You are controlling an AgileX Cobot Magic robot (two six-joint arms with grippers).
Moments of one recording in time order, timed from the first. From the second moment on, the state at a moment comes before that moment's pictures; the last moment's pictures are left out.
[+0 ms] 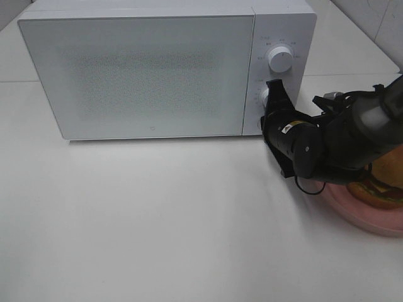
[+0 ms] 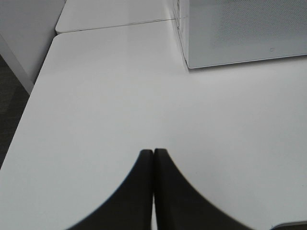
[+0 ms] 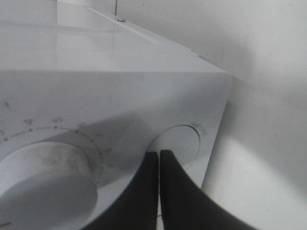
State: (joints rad) left arm -0.02 0.00 -0.50 0.01 1.05 0.12; right arm 0.50 2.09 -0.81 0.52 -0.84 1.13
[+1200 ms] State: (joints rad) left arm -0.02 0.00 -0.50 0.01 1.05 0.12; right arm 0.49 2.15 -0.88 0.56 -0.81 1.11
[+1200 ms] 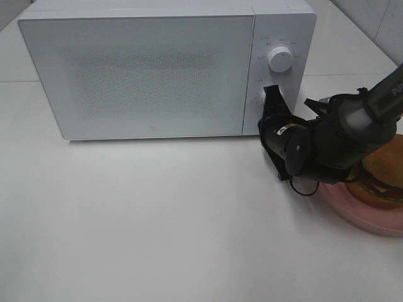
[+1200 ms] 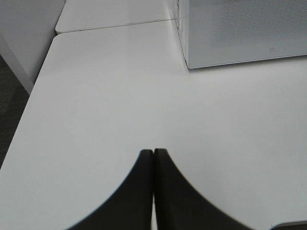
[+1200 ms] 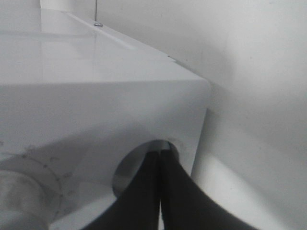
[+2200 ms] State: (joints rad) left arm -0.02 0.00 -0.50 0.01 1.05 0.12; right arm 0.47 2.12 -0.87 0.51 -0.77 1.11
